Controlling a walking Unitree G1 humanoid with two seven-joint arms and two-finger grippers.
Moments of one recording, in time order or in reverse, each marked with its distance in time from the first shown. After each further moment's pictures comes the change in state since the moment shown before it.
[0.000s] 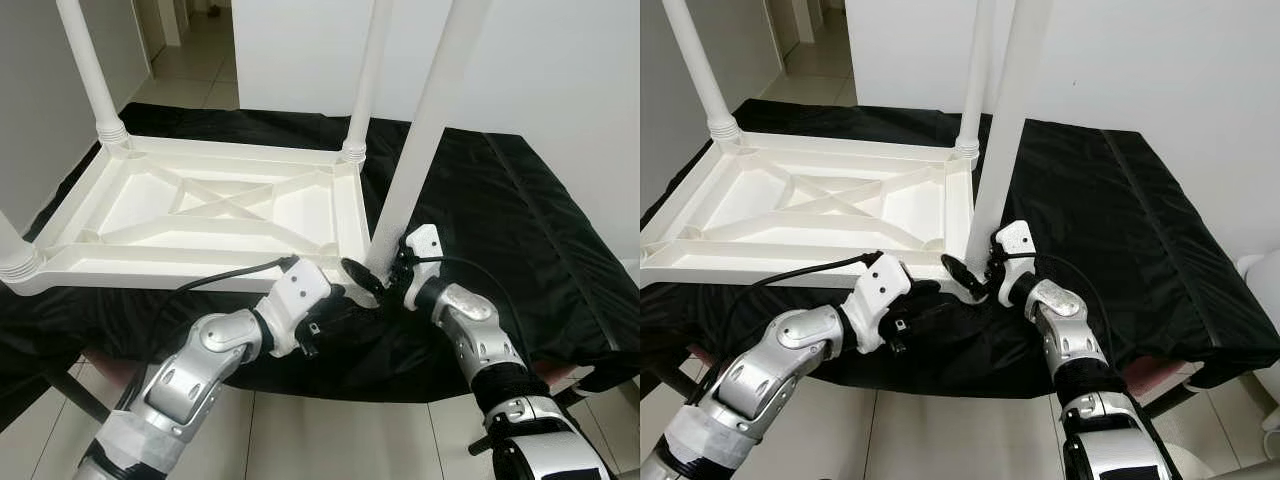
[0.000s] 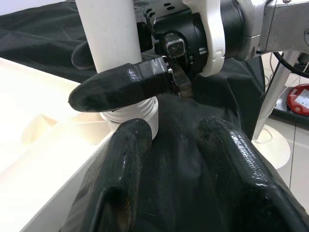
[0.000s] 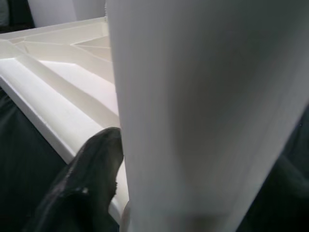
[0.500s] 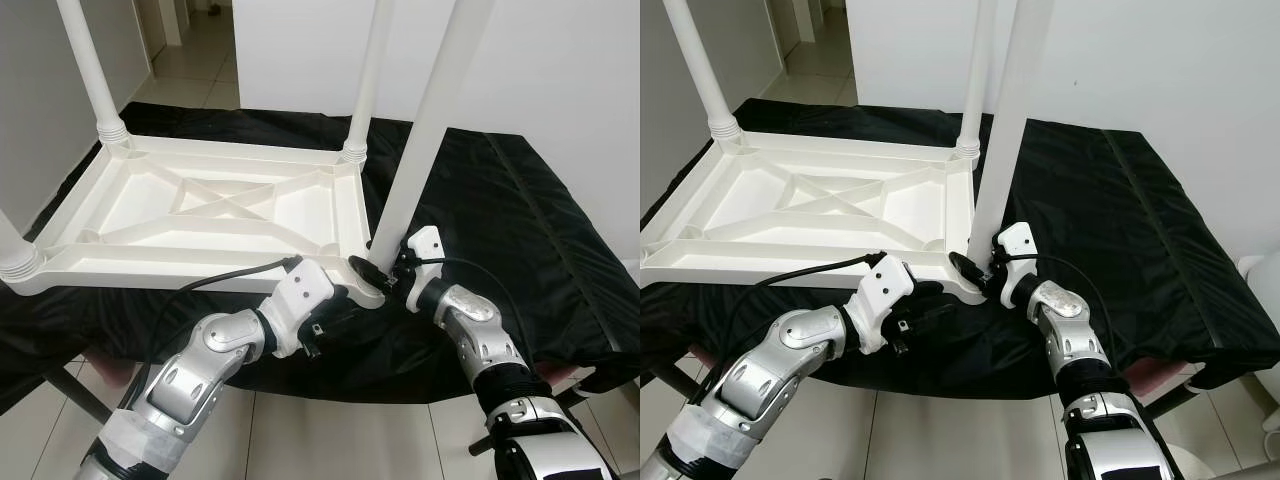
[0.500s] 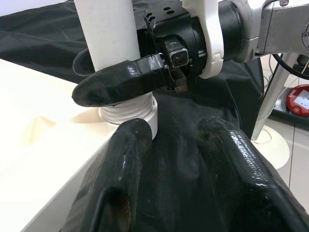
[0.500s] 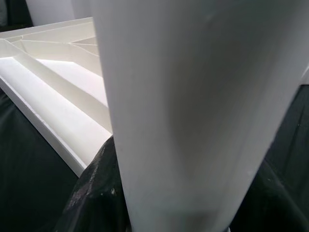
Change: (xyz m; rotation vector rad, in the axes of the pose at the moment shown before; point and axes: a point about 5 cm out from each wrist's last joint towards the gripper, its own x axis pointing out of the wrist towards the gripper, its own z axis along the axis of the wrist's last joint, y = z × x) left arm 0.001 -0.001 0.001 0.000 -0.004 -0.006; right arm -0.003 -0.003 -0.001 0.008 0.010 -0.035
